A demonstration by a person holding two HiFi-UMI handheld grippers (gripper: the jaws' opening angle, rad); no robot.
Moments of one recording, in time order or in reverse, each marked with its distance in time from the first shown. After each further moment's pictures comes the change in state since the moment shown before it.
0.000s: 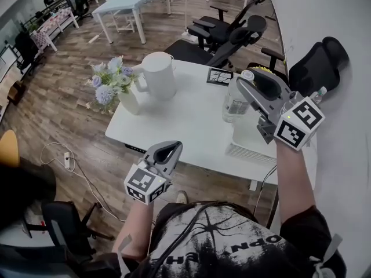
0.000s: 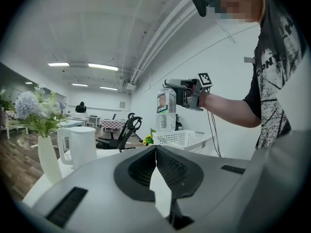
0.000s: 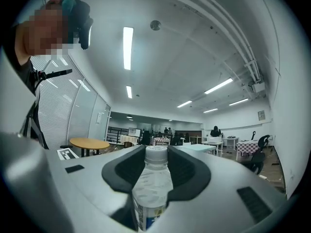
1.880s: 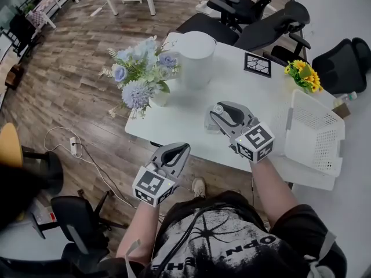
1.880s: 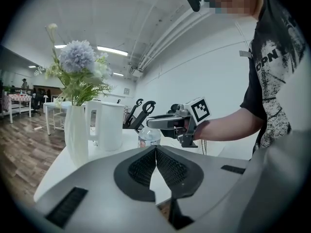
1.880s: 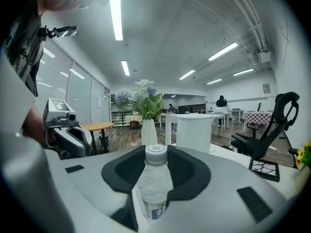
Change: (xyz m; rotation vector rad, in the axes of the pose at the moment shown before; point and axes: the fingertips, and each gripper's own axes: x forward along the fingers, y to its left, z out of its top) left arm -0.052 0.133 -0.083 -0.111 0.139 -0.014; right arm 0.196 0.095 -0.256 0.106 0.285 0.046
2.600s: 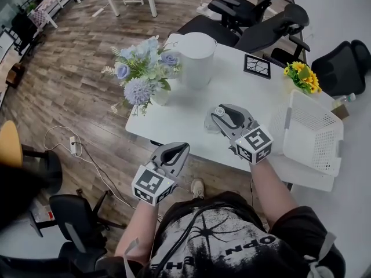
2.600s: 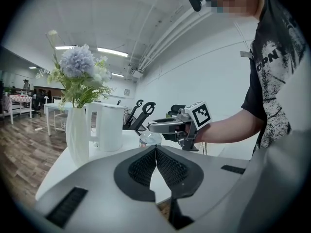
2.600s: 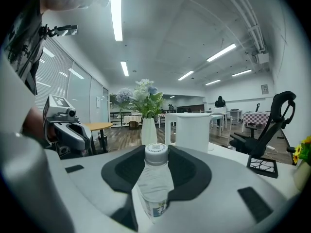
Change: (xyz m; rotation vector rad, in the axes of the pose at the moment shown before) left arm -0.008 -0.004 0.003 0.000 -0.009 0.007; right arm -0.006 0.004 -0.009 0.006 -0.008 -0.016
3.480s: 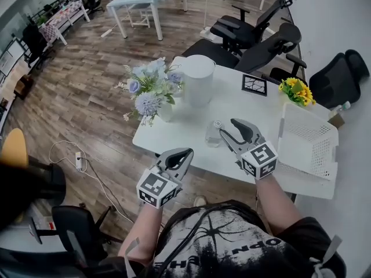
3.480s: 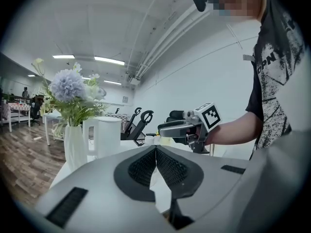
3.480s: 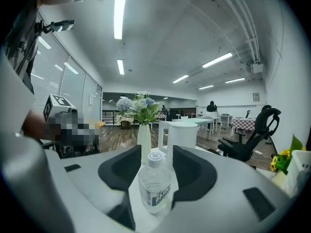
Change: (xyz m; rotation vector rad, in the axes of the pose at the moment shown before) left arm -0.001 -0.008 0.034 0.061 -0.074 0.006; right arm -0.045 -0.003 0.026 -0.036 -0.002 -0.108
